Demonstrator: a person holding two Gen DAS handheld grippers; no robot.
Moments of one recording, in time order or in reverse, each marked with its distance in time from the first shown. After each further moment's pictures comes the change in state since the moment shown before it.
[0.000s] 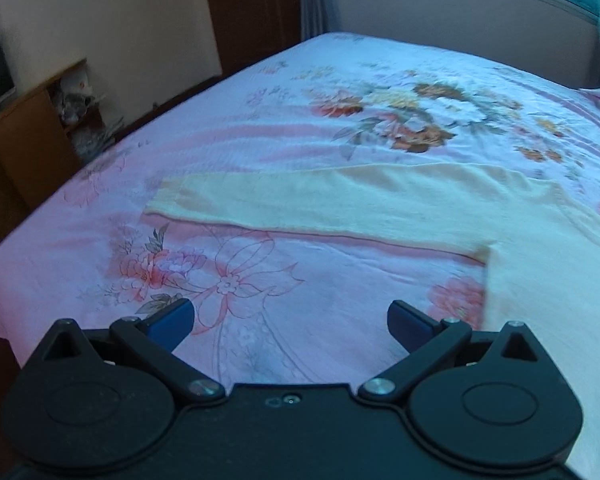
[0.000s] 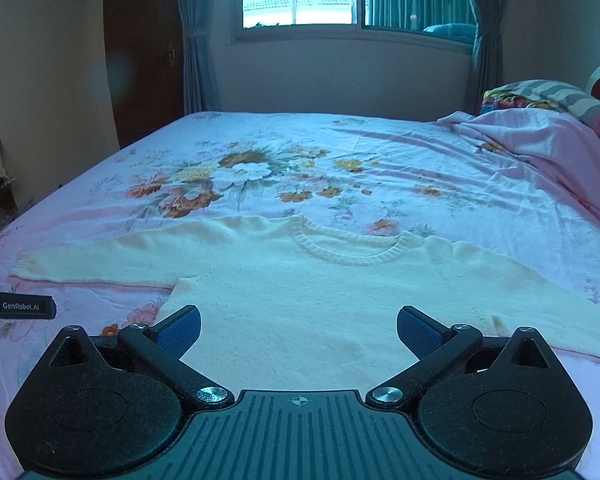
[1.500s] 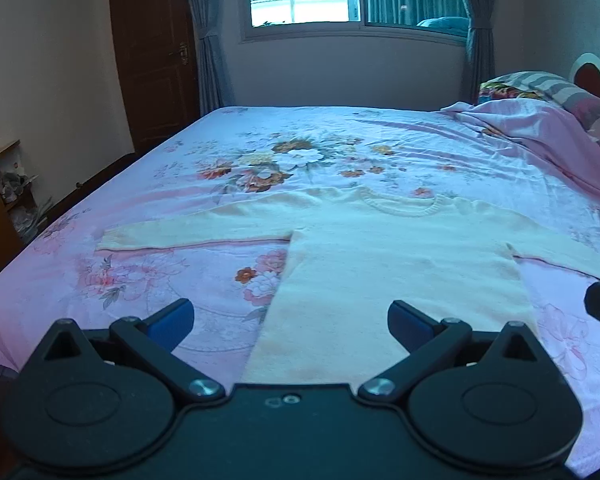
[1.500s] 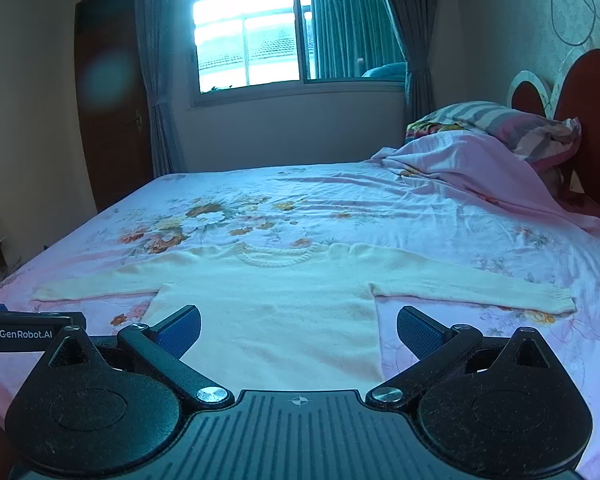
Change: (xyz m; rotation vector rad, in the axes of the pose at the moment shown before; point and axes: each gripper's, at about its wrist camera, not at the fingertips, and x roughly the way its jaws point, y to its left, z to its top) left arm -0.218 -0.057 -0.114 0.181 -0.229 -0.245; right arm -0.222 -0.058 -0.079 0.110 -0.178 -0.081
